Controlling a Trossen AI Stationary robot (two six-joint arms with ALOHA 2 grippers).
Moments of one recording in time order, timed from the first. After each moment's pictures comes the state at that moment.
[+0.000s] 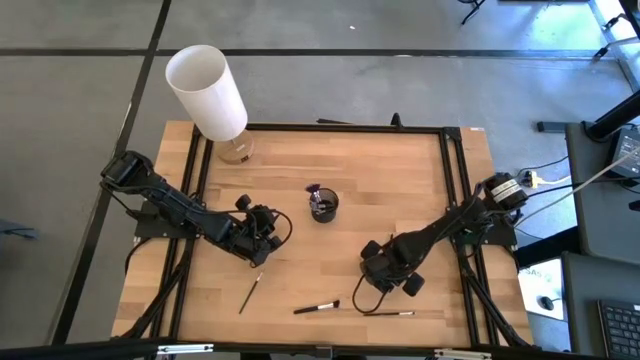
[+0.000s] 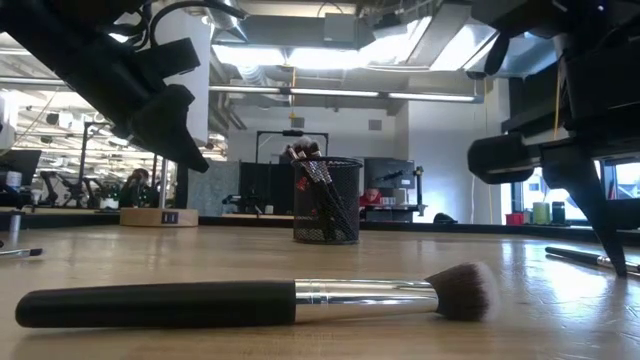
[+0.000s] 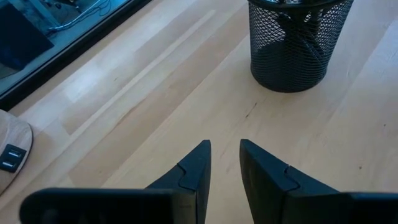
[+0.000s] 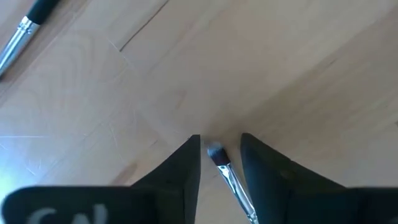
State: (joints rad) left arm -0.43 1.45 0.66 -0.37 -0.92 -0.87; right arm 0.47 1.74 0.99 -0.69 -0.10 -0.41
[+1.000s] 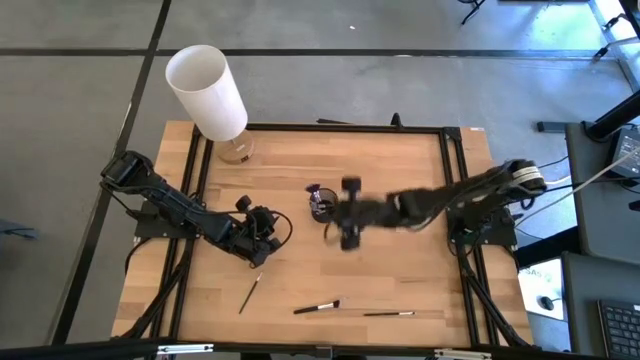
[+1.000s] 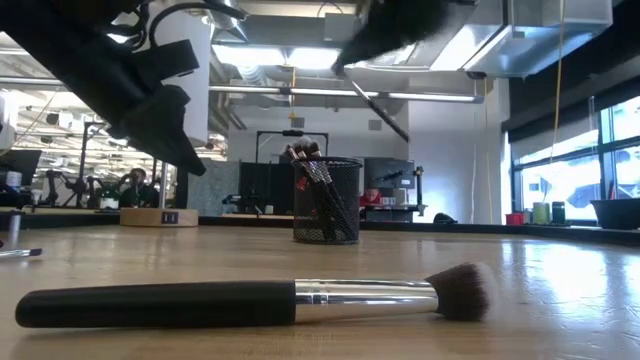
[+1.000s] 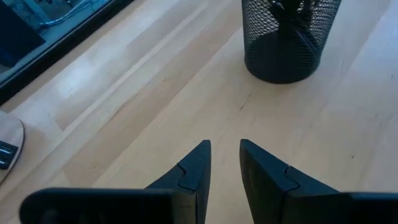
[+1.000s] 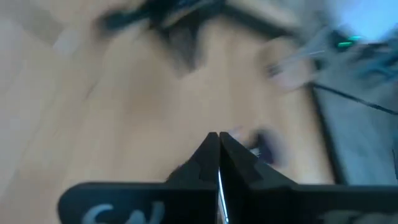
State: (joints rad) left arm -0.44 1.45 0.66 -0.38 -0.89 -0.87; right arm 0.22 1.52 1.15 -0.22 0.44 -0.23
